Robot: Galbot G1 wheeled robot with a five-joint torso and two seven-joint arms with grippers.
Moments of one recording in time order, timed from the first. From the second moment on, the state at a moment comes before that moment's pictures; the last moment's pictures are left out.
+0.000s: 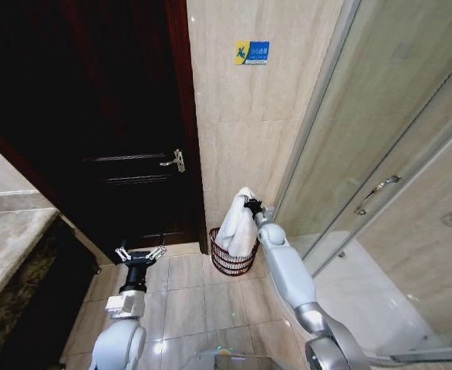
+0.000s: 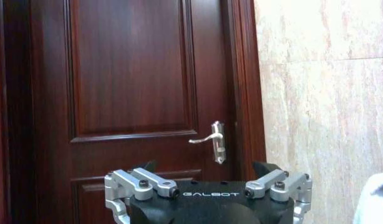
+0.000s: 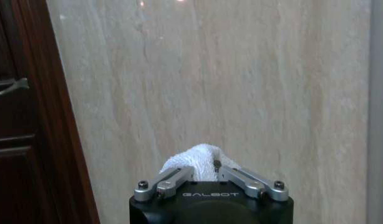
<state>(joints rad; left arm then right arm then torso) 1.71 -1.51 -0.66 -2.18 -0.05 -0.21 -0.06 -0.68 1.51 0.32 1.16 0.24 0.02 -0.09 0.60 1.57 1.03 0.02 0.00</state>
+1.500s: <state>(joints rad) 1.69 -1.54 -0.64 -2.08 -0.05 -0.25 -0.04 -0.84 1.50 0.39 1.34 0.21 0.07 -0.09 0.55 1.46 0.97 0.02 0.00</state>
